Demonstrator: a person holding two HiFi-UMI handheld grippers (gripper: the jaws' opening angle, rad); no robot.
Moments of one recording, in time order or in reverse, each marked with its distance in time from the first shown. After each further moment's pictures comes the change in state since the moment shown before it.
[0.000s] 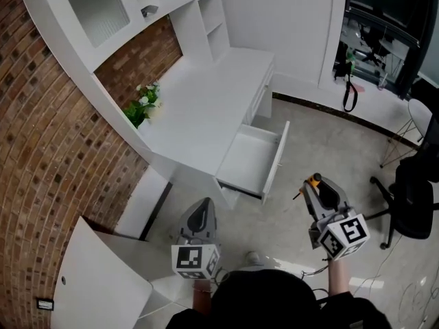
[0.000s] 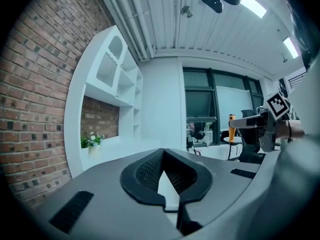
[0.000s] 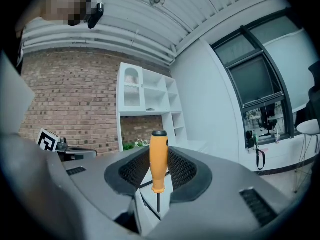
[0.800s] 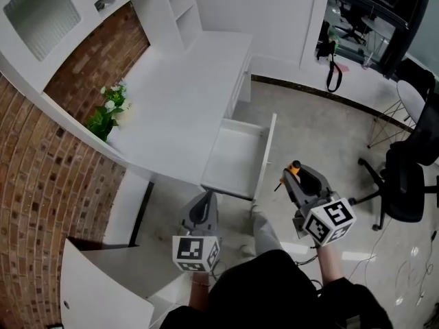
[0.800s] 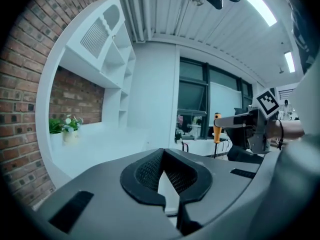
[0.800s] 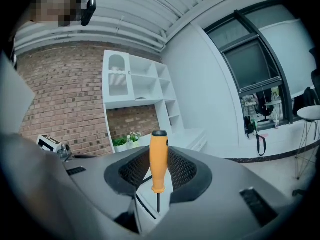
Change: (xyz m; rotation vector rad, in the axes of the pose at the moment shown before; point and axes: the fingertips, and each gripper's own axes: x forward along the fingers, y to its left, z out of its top) left arm 0.112 -0.004 -0.036 -0.056 0.103 -0.178; right arm 0.095 -0.038 -0.036 0.086 0.106 -0.035
